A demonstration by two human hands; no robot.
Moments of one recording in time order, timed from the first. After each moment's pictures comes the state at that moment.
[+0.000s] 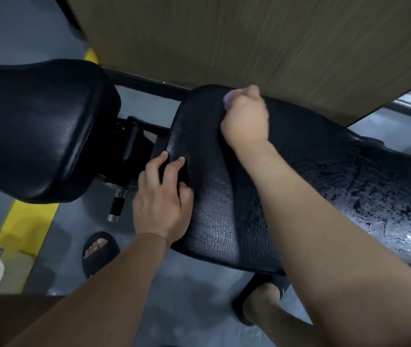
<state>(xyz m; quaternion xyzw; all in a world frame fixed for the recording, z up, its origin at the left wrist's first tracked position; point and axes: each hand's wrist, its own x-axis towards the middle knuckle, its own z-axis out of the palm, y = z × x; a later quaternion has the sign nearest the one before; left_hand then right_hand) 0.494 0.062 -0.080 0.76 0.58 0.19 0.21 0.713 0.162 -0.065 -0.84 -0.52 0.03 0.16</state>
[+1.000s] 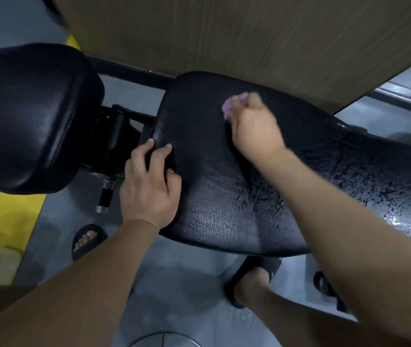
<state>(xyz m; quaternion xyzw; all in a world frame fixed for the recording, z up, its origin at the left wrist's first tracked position) 0.494 0.063 -0.081 0.77 0.57 0.20 0.20 0.747 0.102 -0.075 -0.74 -0.66 -0.04 0.13</state>
